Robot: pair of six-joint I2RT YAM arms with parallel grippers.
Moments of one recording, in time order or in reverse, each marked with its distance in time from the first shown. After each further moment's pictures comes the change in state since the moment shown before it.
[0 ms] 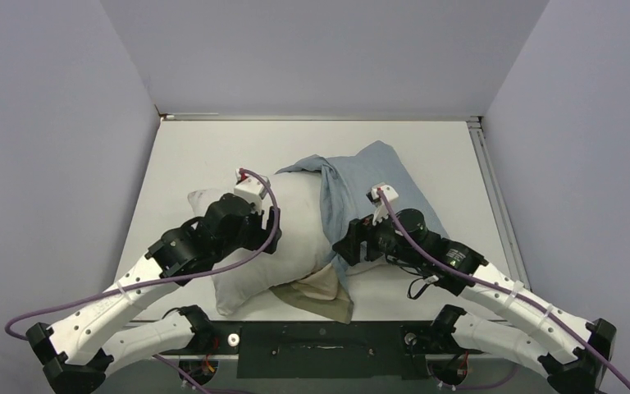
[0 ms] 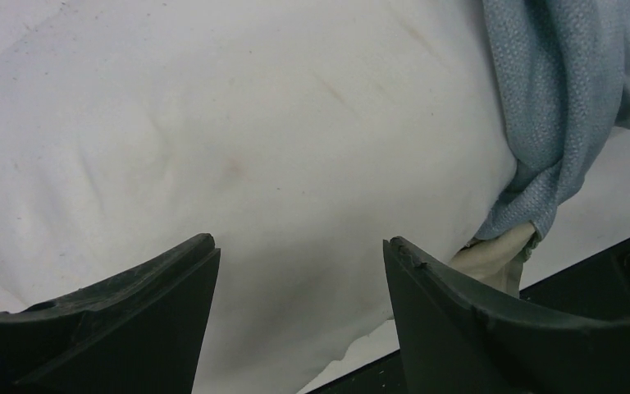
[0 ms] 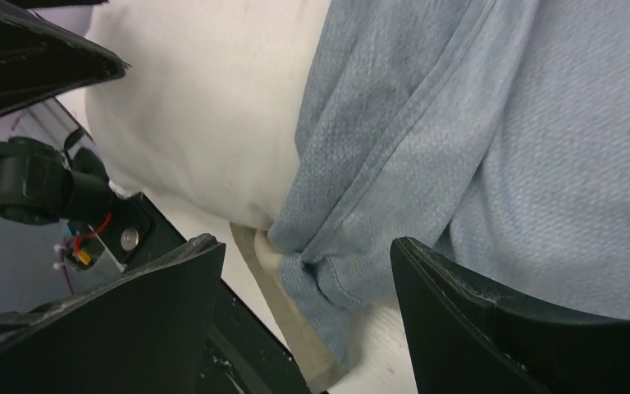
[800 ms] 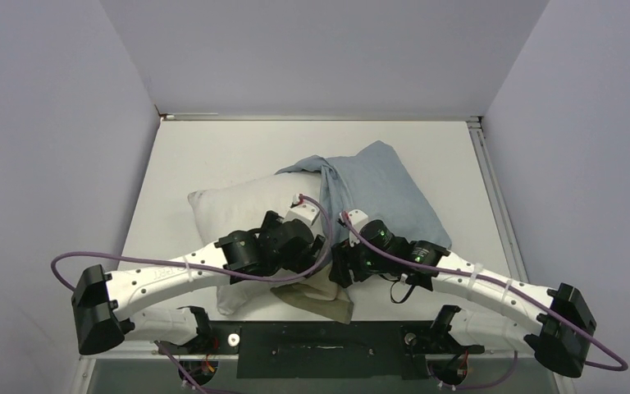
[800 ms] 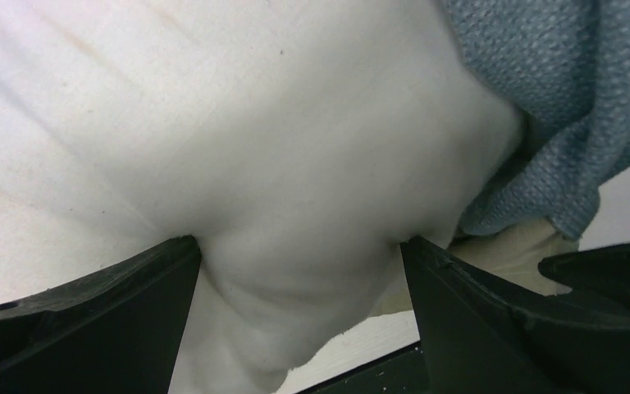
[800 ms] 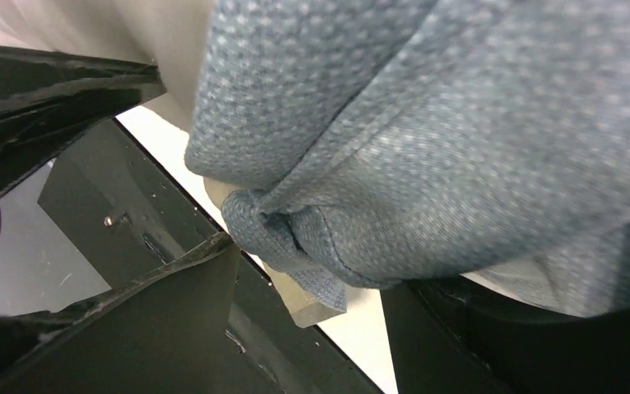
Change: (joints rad) left arm -0.311 0.294 -0.015 0.024 -0.185 -0.090; right arm 0.106 0.194 -0.088 -0.064 -0.066 0.006
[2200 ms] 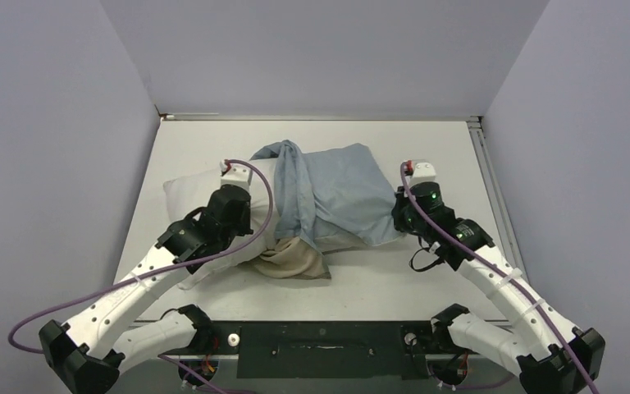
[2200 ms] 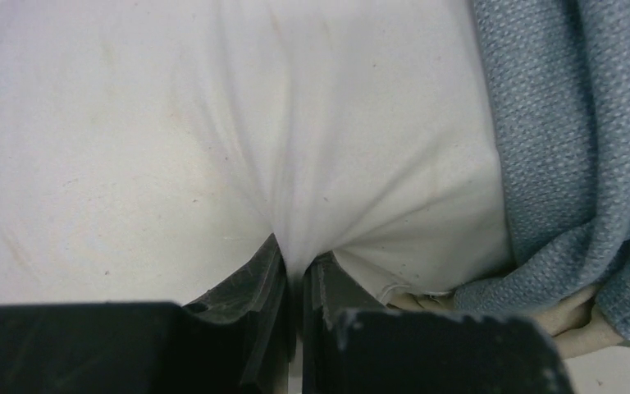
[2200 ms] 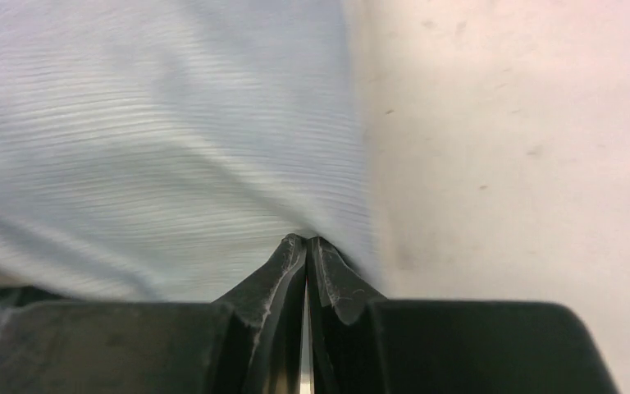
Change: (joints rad) left arm 0.408 -0.191 -0.028 0.042 -0.002 0.092; right arm -0.372 -0.089 0.144 -0.136 0.308 -0.122
